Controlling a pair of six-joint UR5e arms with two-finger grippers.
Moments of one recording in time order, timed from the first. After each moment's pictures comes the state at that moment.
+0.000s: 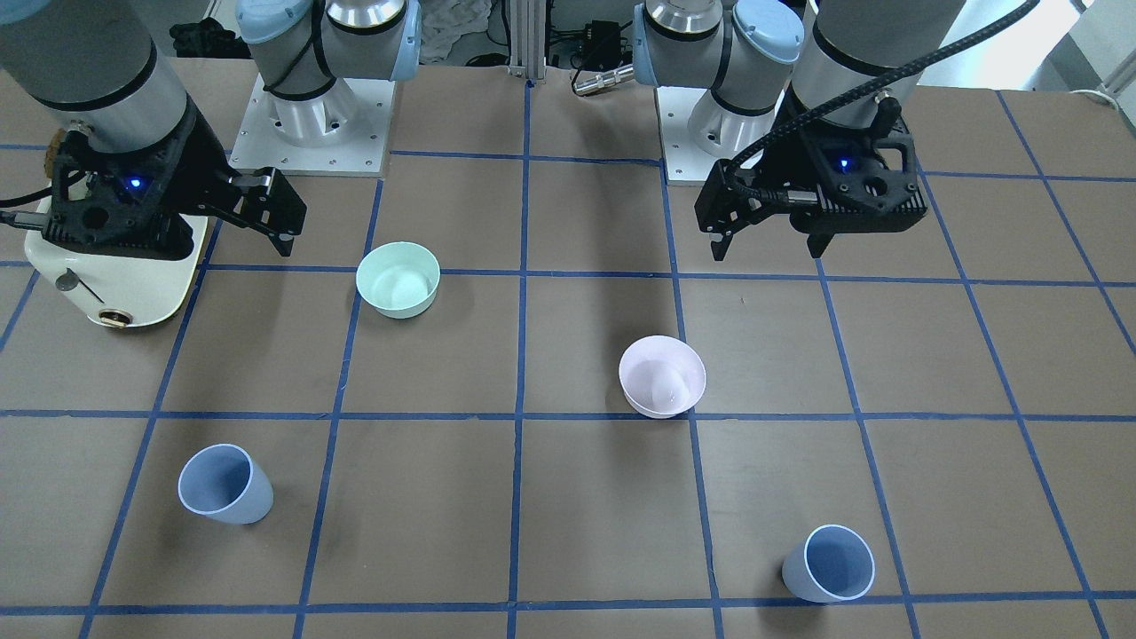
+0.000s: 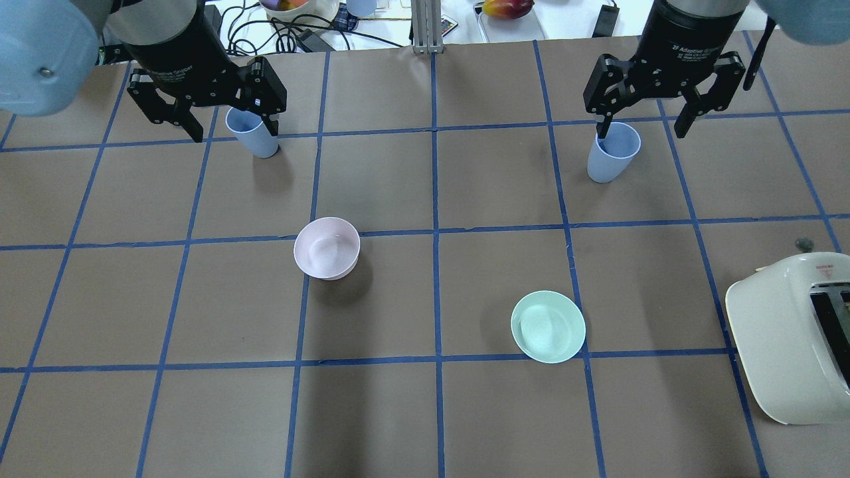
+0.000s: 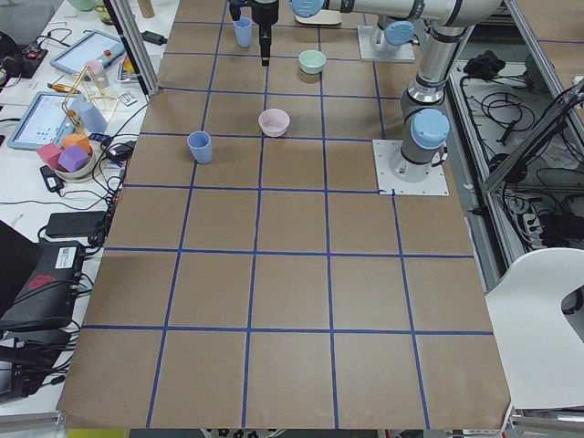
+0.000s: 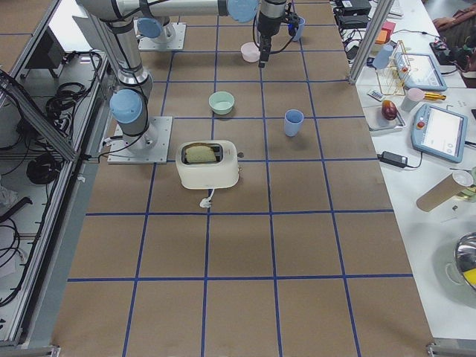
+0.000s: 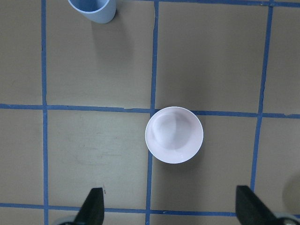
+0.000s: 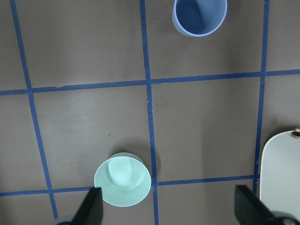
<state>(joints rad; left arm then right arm) -1.60 -1.64 -1.46 -1.57 1.58 -0.09 1.55 -1.46 1.42 -1.43 -1.58 0.04</state>
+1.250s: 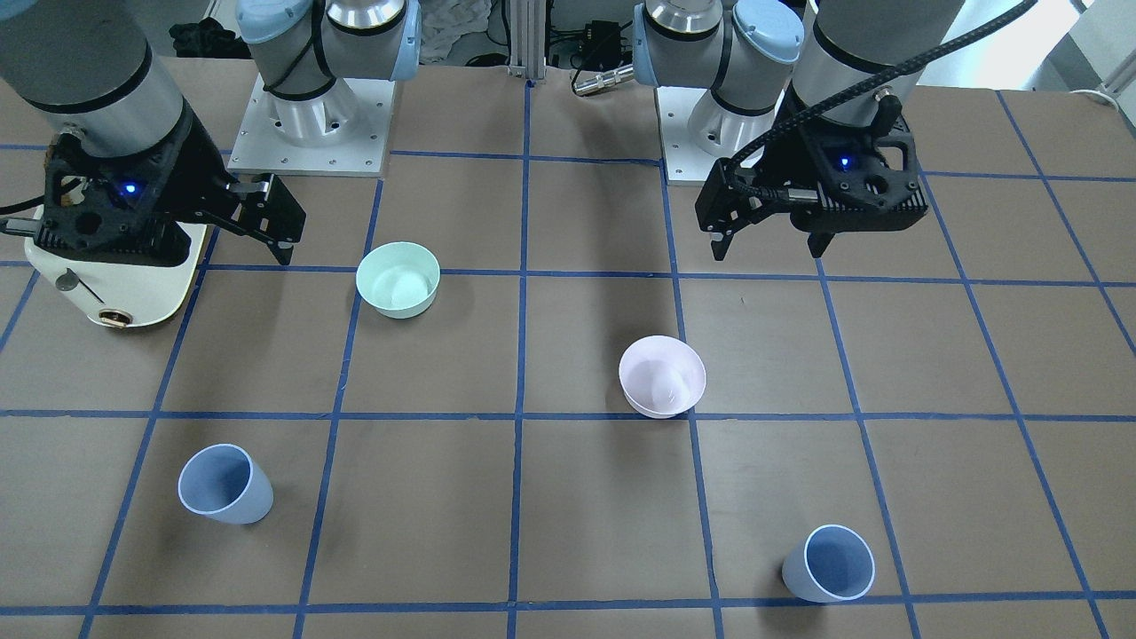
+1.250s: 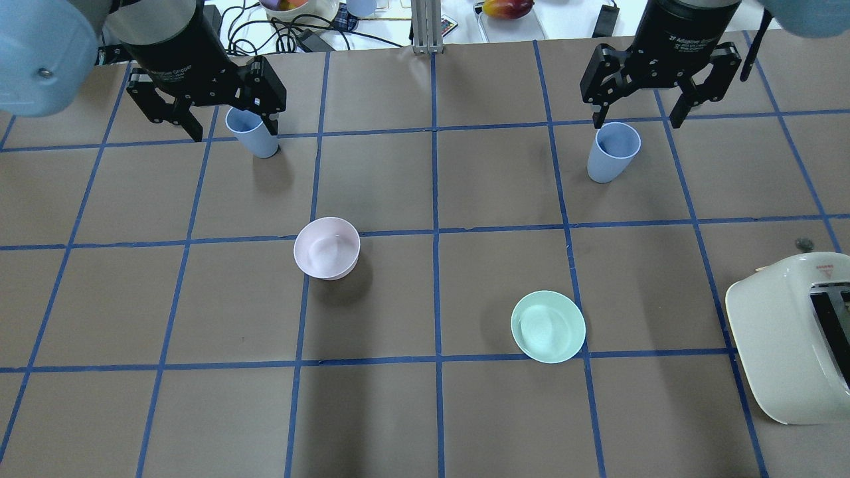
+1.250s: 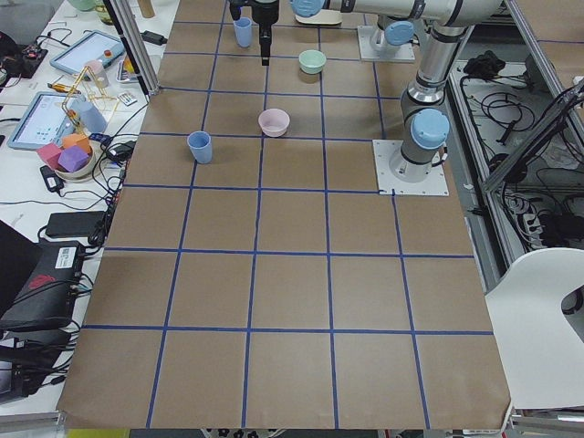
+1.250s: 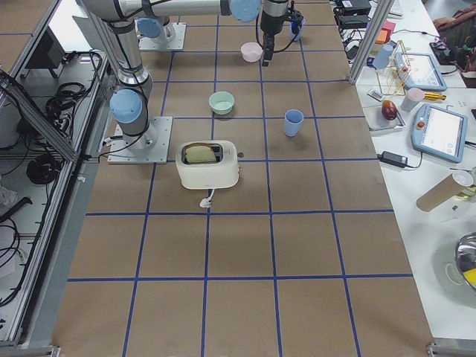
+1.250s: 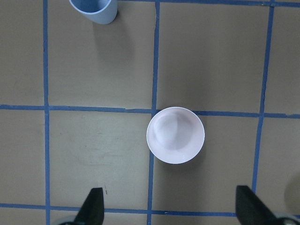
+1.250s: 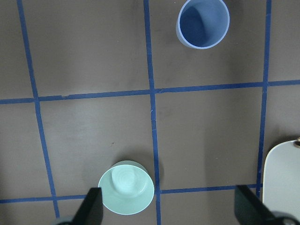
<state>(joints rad) -1.60 -1.64 -1.46 -1.57 1.58 -0.09 1.55 -1.45 1.40 -1.45 -1.58 0.03</state>
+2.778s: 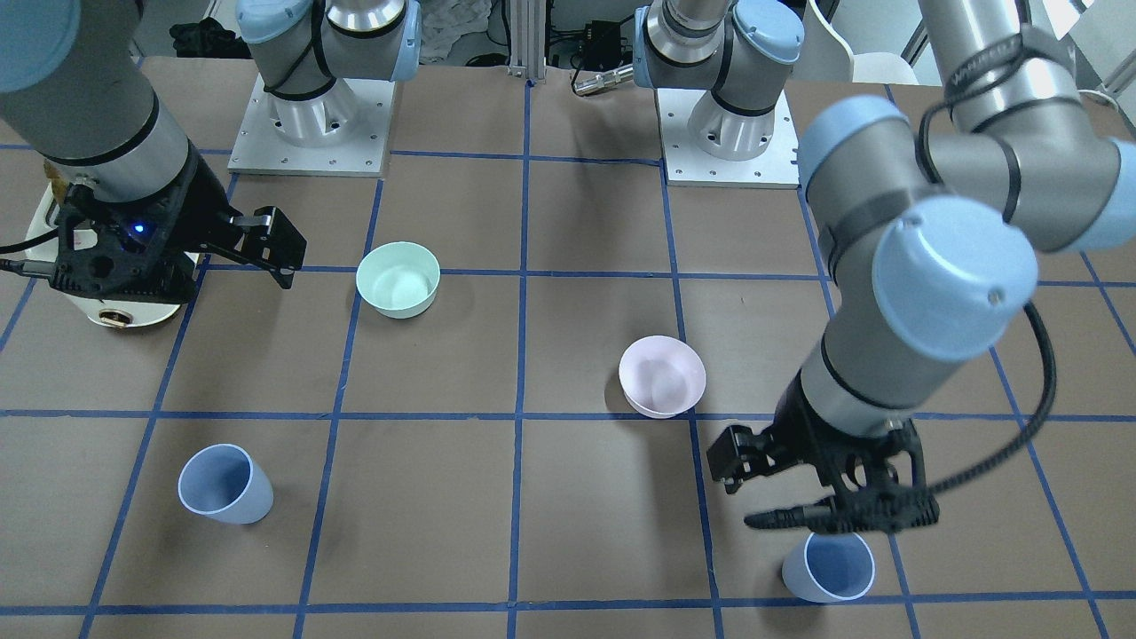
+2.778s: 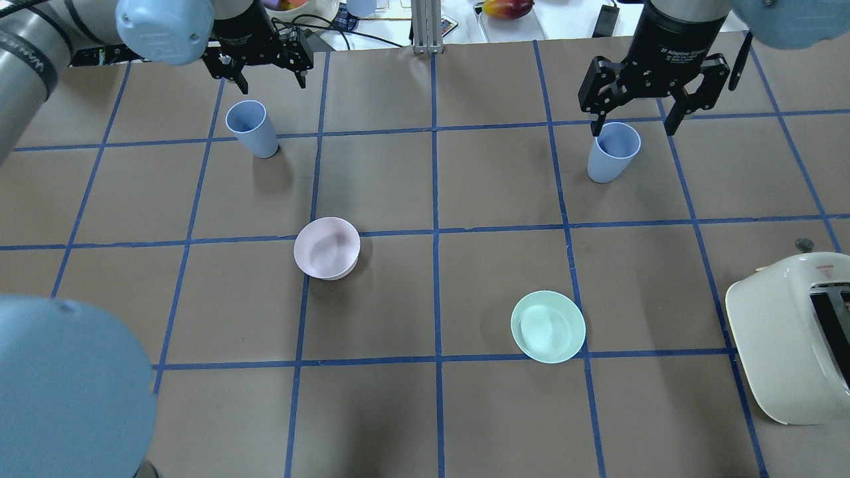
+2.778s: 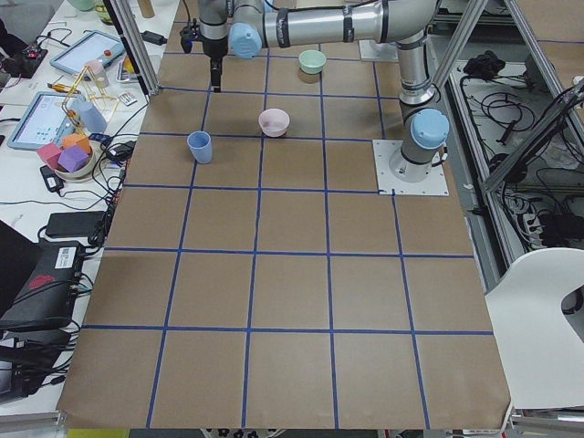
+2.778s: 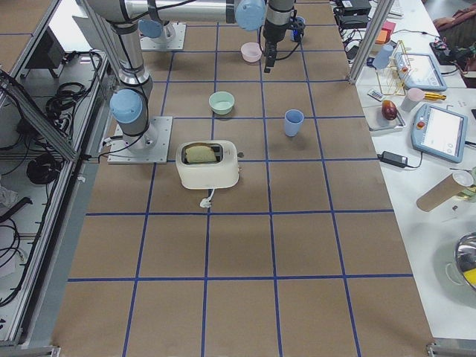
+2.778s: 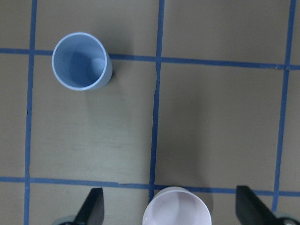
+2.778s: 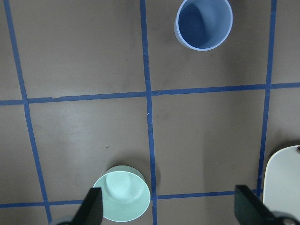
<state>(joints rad) -1.57 -2.09 -1.20 -1.32 1.58 -0.07 1.54 -1.41 1.42 -1.48 -1.58 0.02</state>
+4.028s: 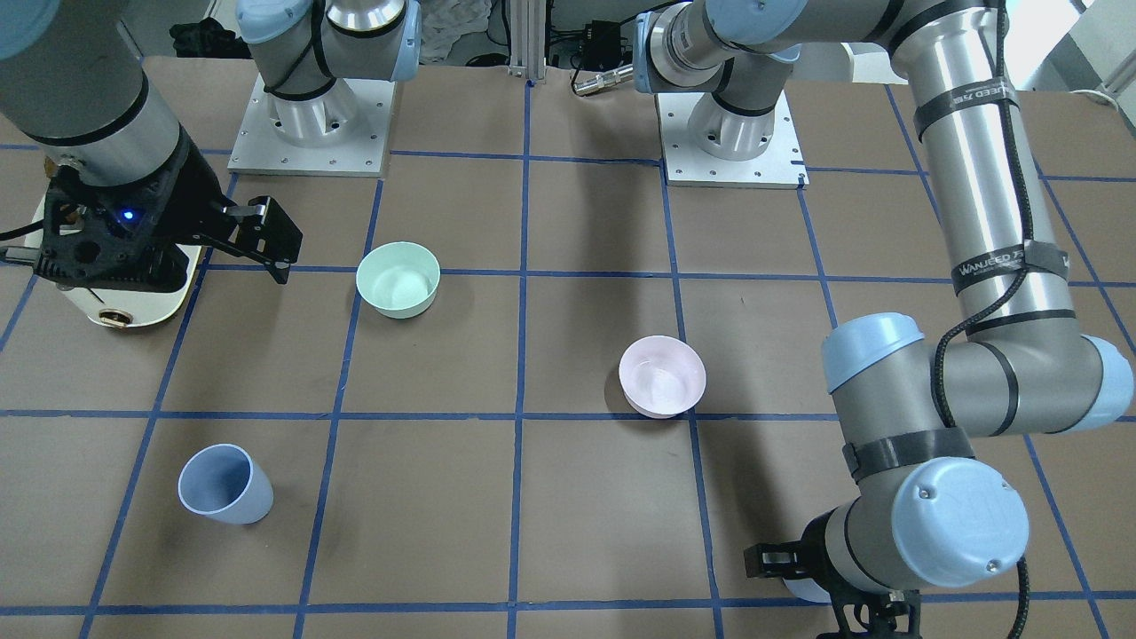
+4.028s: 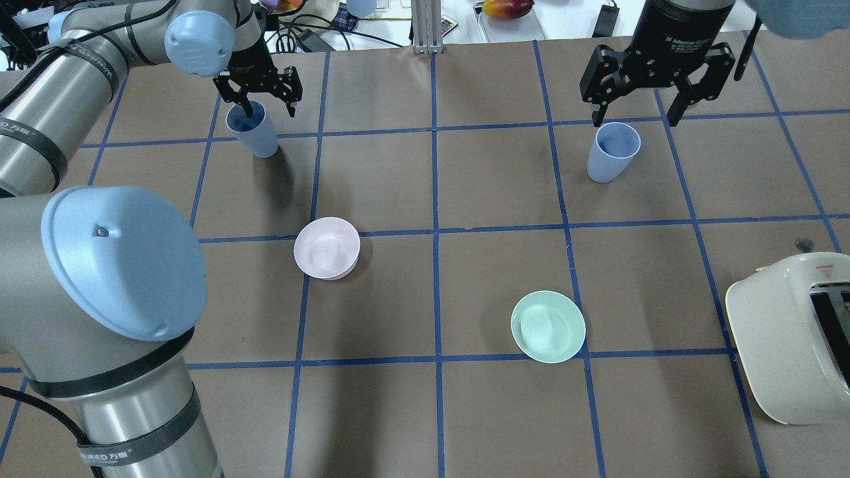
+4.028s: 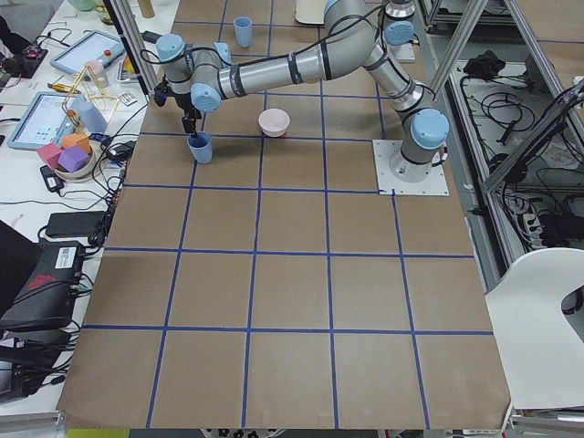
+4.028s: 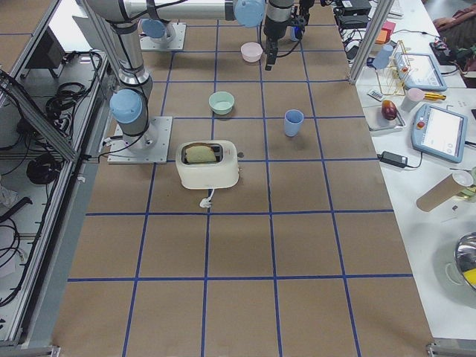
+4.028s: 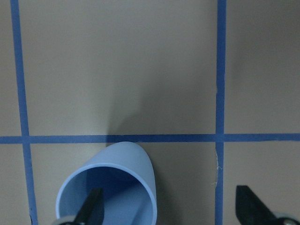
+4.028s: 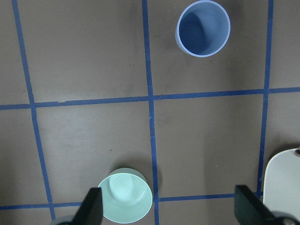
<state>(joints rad) -1.50 -2.33 -1.08 -1.35 1.61 0.07 1.54 -1.42 1.40 -1.48 -1.57 0.02</state>
